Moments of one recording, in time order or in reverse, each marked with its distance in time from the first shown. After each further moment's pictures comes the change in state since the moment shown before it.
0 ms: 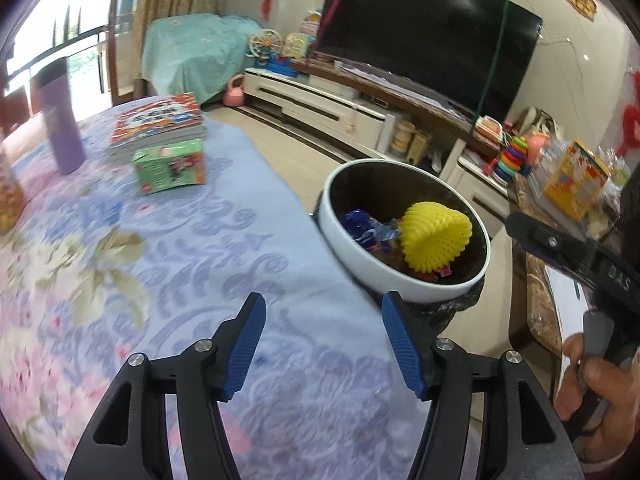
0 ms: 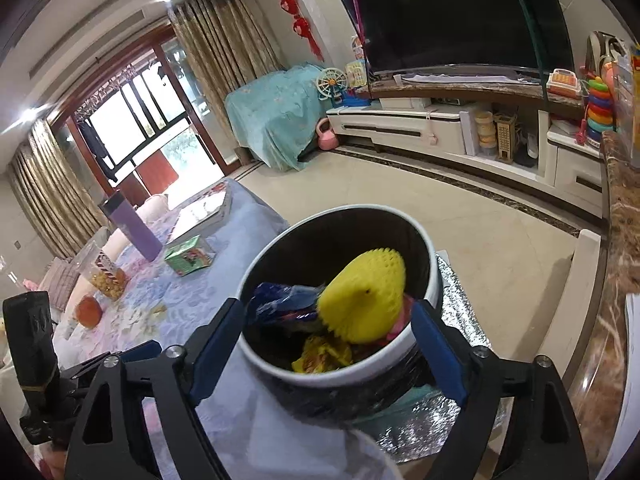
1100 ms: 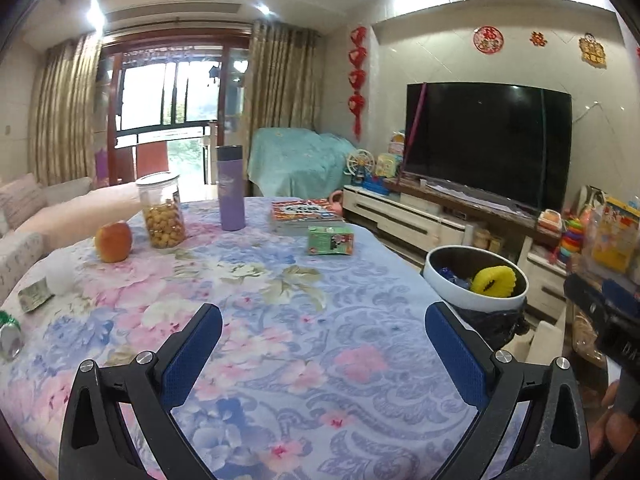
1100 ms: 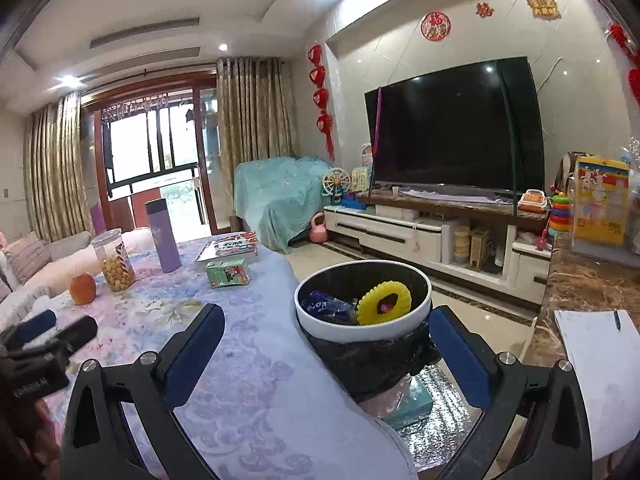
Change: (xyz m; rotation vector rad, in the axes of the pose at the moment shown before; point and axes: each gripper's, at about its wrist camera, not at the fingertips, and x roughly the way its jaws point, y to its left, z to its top) left arm -0.177 0.003 -0.161 -0.053 -0.483 0.335; right arm -0.103 0.103 -0.115 -0.236 -0.405 -0.139
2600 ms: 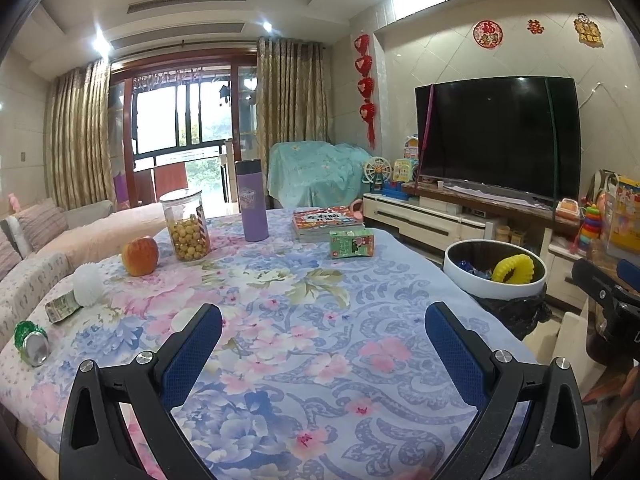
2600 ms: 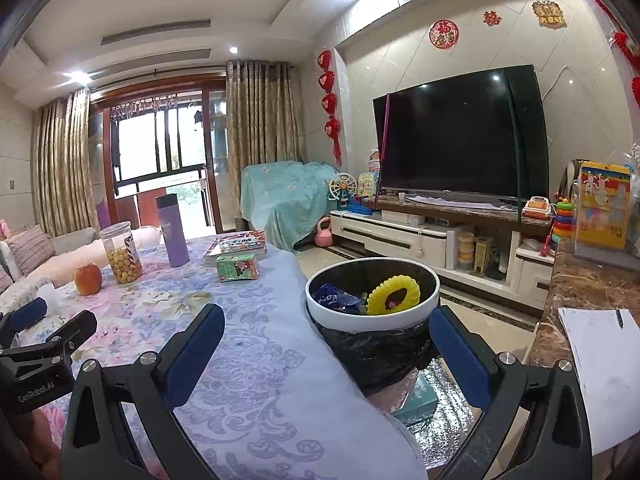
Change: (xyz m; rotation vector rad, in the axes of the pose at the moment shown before) left arm -0.004 -0.001 -0.015 0.061 -0.036 0.067; right arm -0.011 0.013 -0.009 -0.022 -0.017 0.009
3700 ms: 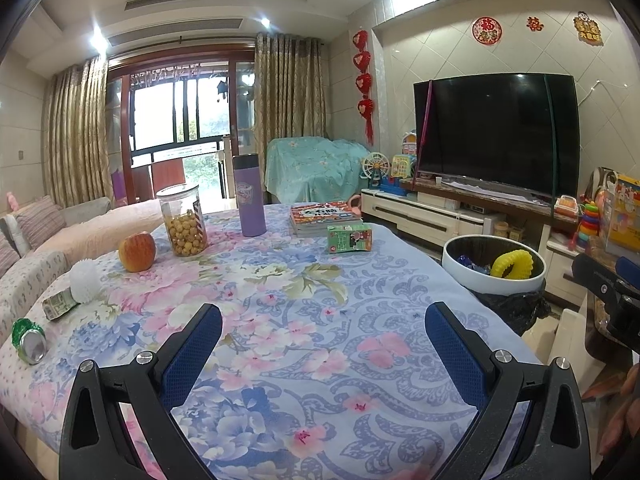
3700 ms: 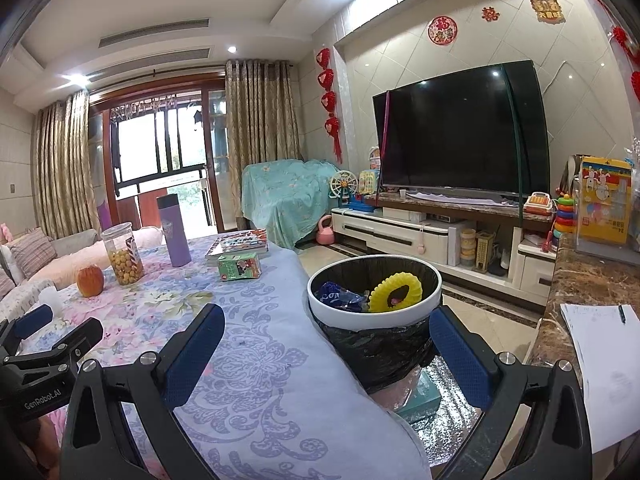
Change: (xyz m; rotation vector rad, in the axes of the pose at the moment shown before) left arm 0.003 0.004 0.000 0.005 0.011 -0.006; right arm 0.001 0.001 -0.002 0.012 0.009 0.009
